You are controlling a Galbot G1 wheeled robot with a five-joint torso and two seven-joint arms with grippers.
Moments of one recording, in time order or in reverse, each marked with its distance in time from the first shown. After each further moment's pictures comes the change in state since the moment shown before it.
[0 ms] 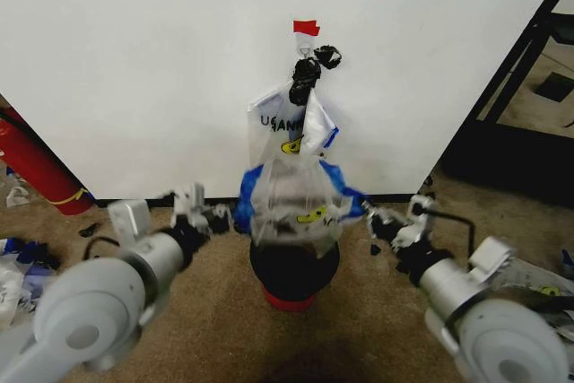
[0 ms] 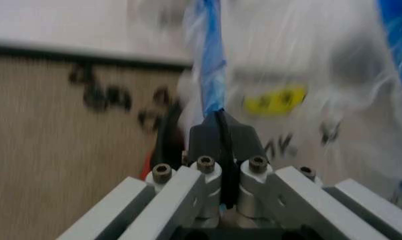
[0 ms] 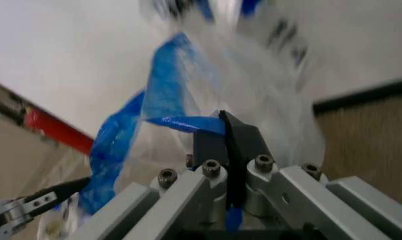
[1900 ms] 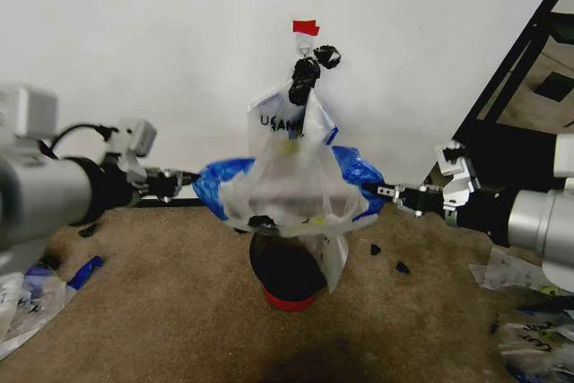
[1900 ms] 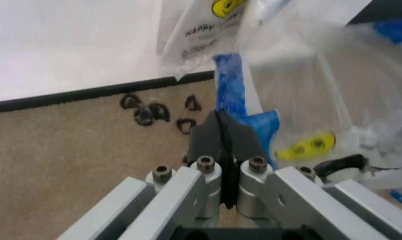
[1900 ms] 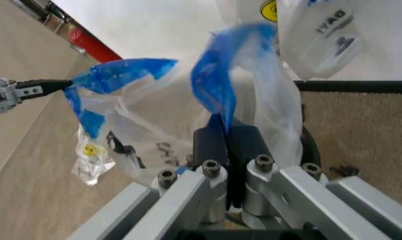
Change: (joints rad) left arm -0.292 0.584 -0.340 0.000 -0.758 0.071 -0.023; right arm 0.178 -0.630 0.523 0.023 1.011 -0.245 0.060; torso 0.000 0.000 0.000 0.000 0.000
